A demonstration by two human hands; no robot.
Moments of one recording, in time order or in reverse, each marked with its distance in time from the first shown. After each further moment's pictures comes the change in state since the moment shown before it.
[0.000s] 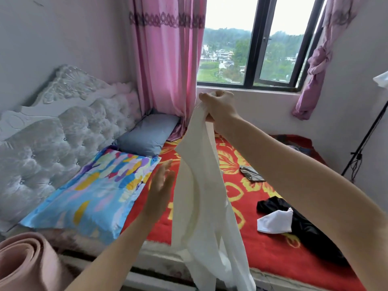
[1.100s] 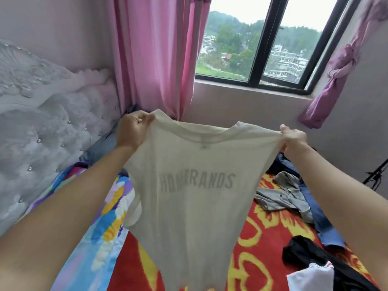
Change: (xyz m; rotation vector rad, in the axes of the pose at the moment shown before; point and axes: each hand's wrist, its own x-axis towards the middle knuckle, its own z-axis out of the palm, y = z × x) left_hand 0.470 -0.082 -0.090 0.394 0.174 0.191; right_hand 0.355 0.167 -0.019 -0.262 0.563 0.279
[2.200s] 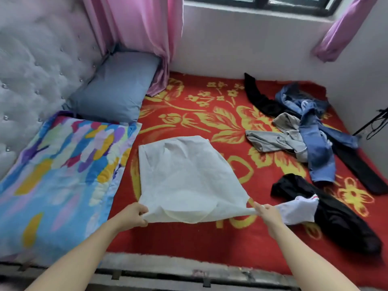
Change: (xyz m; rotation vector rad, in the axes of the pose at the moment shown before) left_hand -0.290 -0.174 0.049 0.355 -1.201 -0.462; right_hand -0.097 0.357 -0.116 -0.425 -0.285 0.453
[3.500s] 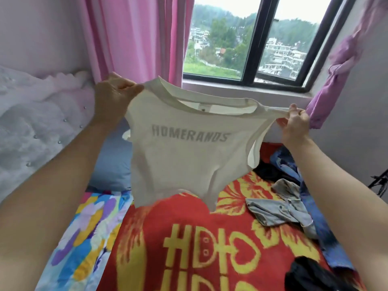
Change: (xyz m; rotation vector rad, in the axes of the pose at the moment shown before) left_hand 0.043 0.246 -0.399 -0.339 1.269 0.712; right_hand 0.052 -0.472 -0.077 0.837 0.189 -0.698
